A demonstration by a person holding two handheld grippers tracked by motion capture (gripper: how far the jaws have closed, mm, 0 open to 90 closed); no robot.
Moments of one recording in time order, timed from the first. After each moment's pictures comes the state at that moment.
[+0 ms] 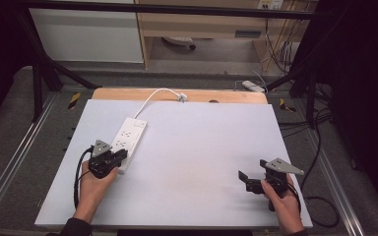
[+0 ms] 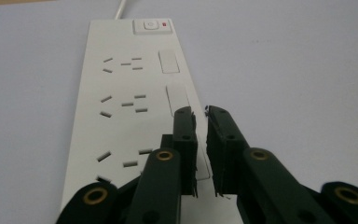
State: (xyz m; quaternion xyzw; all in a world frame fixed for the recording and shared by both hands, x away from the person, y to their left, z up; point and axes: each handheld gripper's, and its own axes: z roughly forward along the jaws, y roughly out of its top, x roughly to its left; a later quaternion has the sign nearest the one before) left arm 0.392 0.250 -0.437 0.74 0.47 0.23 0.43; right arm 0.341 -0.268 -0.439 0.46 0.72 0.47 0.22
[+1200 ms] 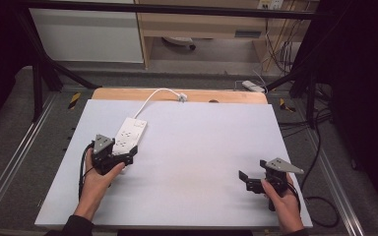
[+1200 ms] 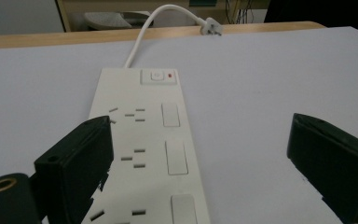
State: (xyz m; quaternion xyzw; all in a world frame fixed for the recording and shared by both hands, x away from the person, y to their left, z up) left arm 0.402 0.235 -0.424 0.68 0.48 0.27 0.48; right arm 0.345 -0.271 -0.443 0.47 0.72 0.47 0.22
